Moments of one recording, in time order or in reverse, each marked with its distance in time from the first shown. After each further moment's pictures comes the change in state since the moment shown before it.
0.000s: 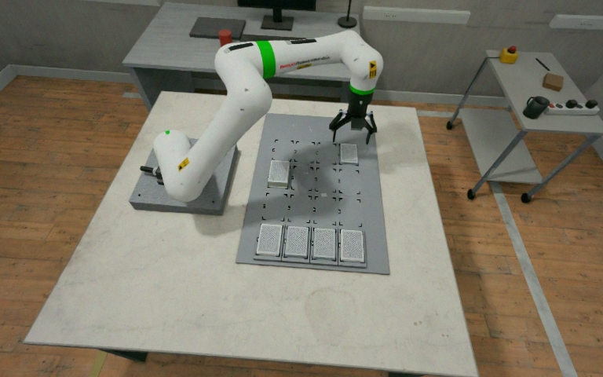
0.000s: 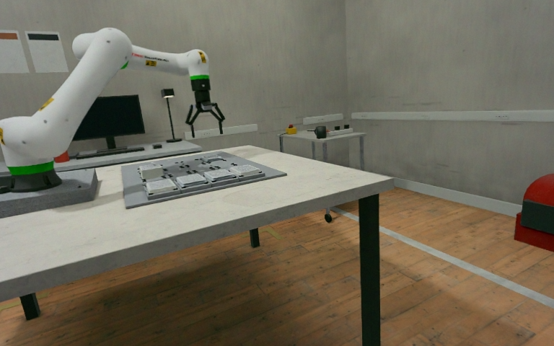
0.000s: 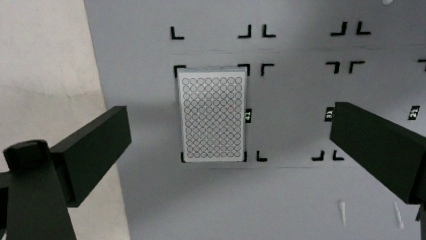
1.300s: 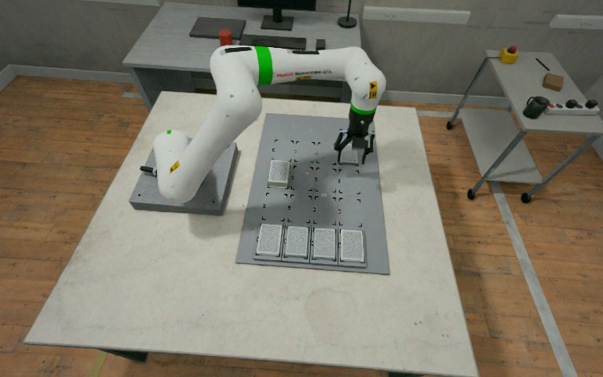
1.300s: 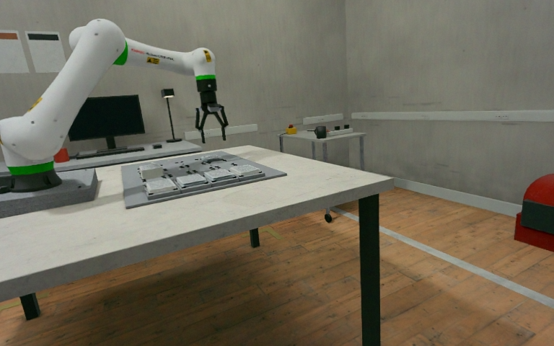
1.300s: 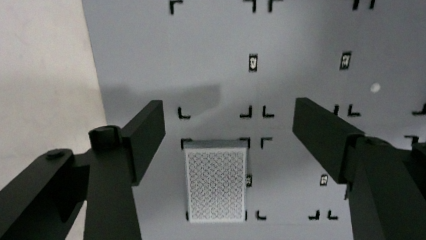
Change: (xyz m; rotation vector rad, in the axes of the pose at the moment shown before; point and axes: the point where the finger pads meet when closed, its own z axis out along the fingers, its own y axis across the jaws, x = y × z) arm 0.097 -0.003 0.010 0.000 0.000 0.000
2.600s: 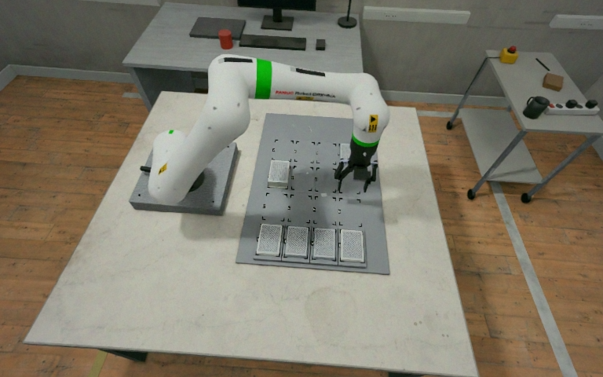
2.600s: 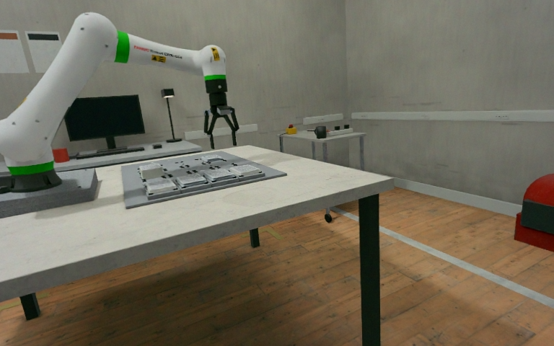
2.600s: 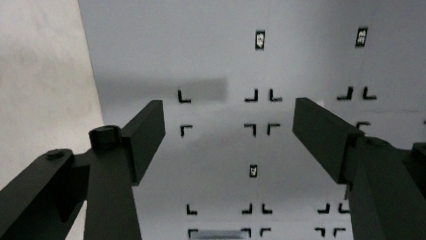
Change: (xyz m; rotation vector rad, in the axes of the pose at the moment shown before) arm 0.139 -0.004 0.014 0.000 0.000 0.000
